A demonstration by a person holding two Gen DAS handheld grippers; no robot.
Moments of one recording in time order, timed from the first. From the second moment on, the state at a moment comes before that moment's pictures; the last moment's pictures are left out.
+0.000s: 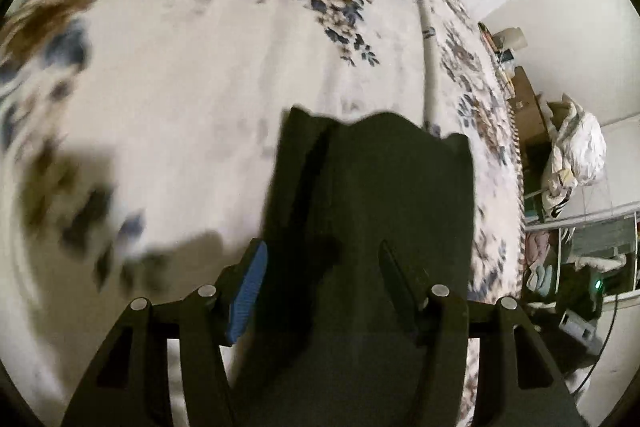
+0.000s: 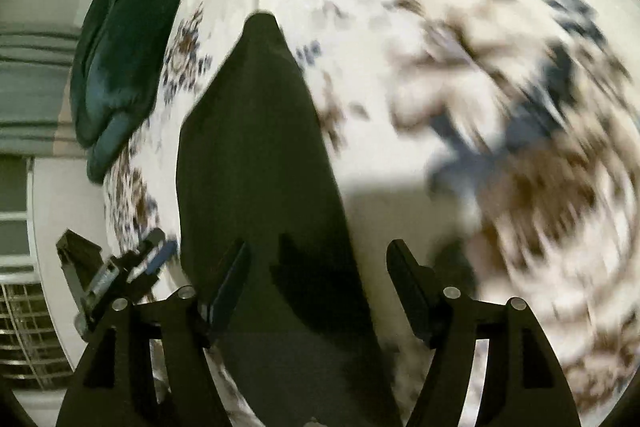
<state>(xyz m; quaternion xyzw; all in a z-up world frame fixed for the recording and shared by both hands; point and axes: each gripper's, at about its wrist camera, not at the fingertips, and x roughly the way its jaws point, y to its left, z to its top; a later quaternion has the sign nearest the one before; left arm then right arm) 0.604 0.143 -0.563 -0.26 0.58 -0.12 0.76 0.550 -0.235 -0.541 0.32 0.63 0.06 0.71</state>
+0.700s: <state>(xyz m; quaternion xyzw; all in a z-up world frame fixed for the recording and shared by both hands) 0.554 0.149 -0.527 -0.15 0.56 -0.10 0.81 0.614 -0.173 -0.559 0.19 0.67 0.00 0.72</state>
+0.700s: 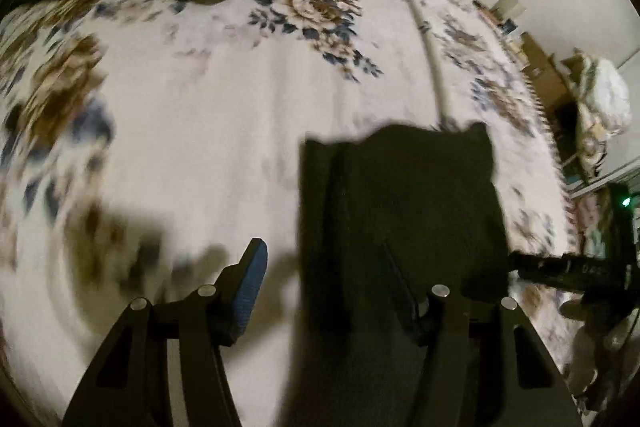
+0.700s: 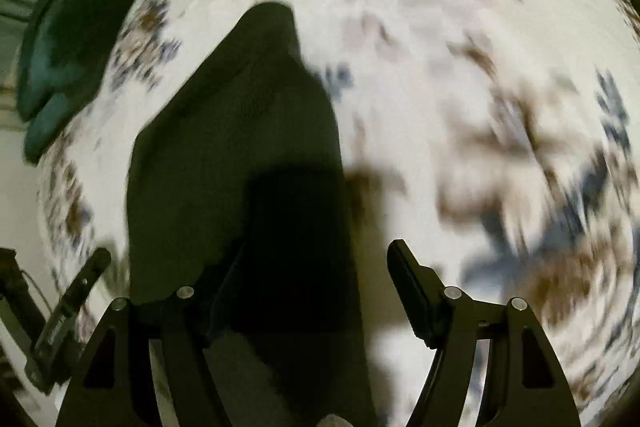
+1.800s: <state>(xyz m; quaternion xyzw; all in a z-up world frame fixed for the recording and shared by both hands) 0.191 0.125 -0.609 -0.28 0.66 -0.14 0.68 0.174 -0.170 -0.671 0.33 0.74 0.11 0.58</state>
